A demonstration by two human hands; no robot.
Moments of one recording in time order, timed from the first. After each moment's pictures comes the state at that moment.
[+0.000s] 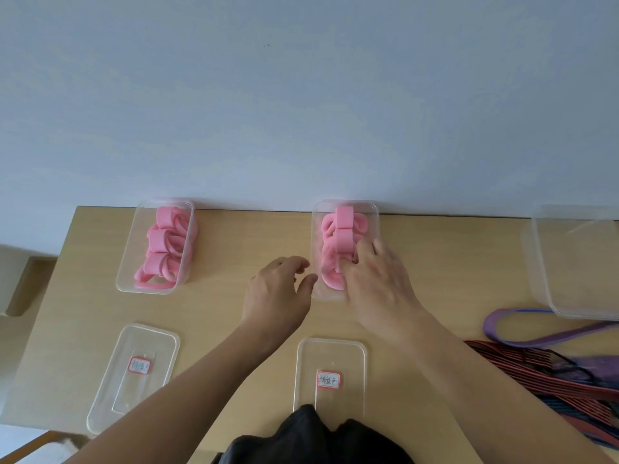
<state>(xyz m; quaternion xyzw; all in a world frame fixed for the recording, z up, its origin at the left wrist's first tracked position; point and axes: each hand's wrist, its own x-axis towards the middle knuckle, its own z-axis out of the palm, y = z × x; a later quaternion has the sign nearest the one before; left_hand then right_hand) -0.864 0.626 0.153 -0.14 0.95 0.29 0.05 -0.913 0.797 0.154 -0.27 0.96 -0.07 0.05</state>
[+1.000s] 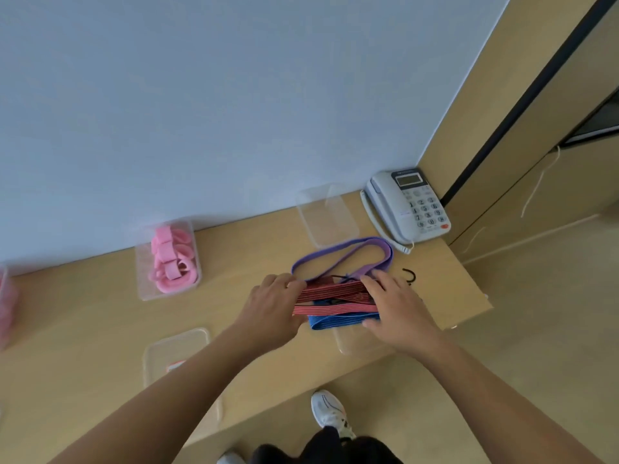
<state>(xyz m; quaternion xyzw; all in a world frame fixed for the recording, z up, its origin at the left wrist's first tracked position) -0.800 0.859 0.181 0.28 0.94 0.15 0.14 -0.735 1.103 0.196 -0.01 0.99 -0.06 0.13</state>
